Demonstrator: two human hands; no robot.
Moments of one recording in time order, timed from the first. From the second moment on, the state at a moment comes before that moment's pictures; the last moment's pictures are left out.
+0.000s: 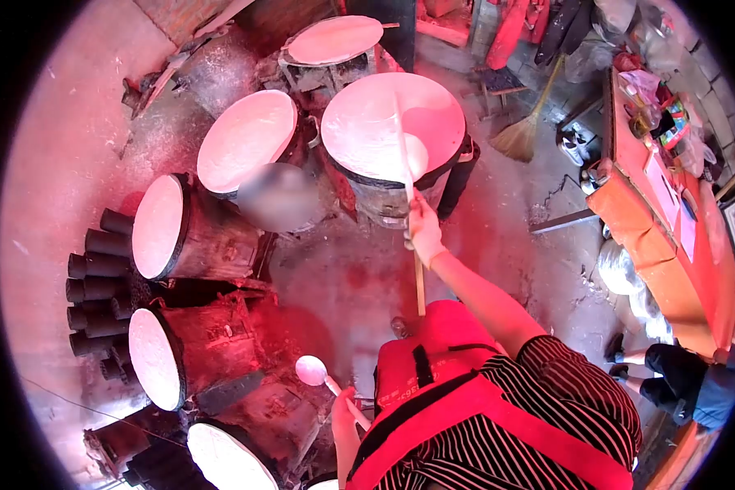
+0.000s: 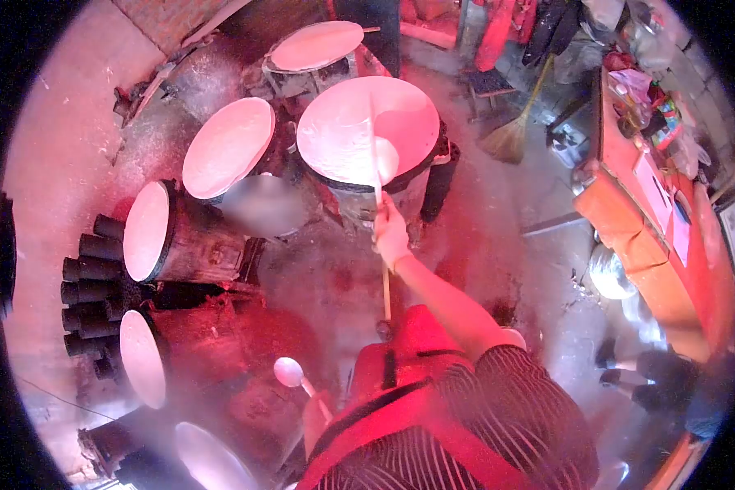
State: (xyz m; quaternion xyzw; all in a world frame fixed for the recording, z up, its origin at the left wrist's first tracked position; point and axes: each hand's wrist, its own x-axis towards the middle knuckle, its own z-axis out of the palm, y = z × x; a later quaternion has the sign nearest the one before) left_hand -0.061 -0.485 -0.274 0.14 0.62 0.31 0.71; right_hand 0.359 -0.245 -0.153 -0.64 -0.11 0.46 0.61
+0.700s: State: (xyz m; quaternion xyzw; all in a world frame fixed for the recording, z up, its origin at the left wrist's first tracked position) left_hand 0.080 -0.411 -0.187 0.11 0.63 0.34 0.69; right_hand 0.372 -0.234 -0.168 -0.52 -0.17 0.64 0.54
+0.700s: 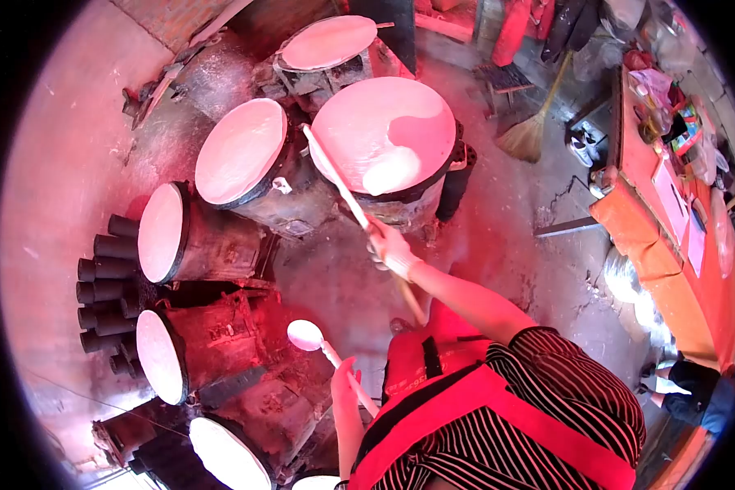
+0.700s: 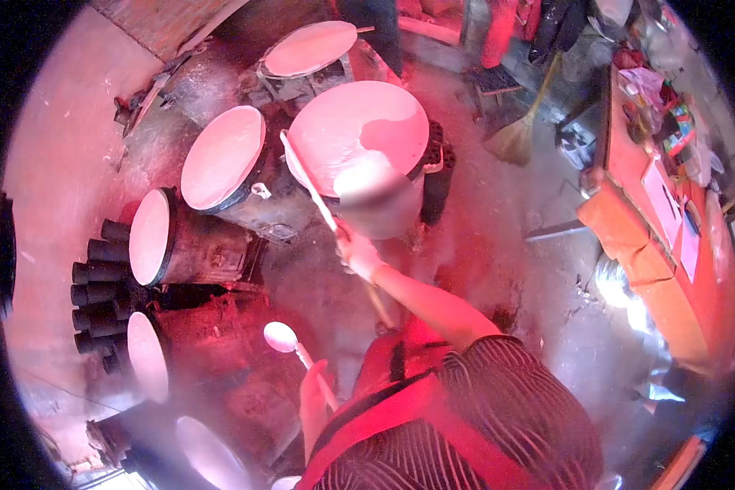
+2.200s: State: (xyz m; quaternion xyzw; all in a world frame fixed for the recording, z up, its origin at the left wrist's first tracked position) left_hand 0.320 -0.331 -0.042 0.21 0.61 0.40 0.65; right_hand 0.594 -0.211 -0.219 -0.56 -0.27 0.32 0.72
